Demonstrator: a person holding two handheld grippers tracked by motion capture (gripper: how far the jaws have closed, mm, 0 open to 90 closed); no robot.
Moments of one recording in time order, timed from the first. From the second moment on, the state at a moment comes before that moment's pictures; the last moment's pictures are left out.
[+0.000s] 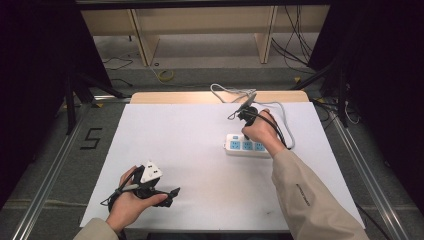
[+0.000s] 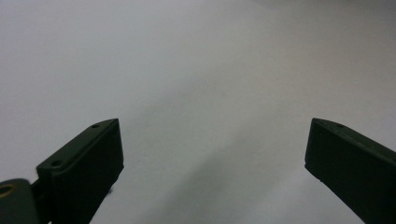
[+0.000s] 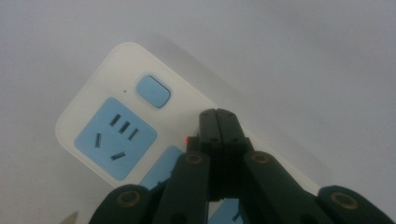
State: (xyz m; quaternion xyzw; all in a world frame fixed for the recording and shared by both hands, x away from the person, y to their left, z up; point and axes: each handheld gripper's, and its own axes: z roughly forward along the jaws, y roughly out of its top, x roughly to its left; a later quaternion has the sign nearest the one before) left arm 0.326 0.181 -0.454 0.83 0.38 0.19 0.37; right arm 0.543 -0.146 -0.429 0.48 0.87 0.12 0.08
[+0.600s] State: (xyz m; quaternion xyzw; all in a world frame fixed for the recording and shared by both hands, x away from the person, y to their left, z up) left arm 0.326 0.180 -0.454 0.83 0.38 0.19 0.37; right arm 0.542 -0.146 -0.429 0.48 0.87 0.12 0.08
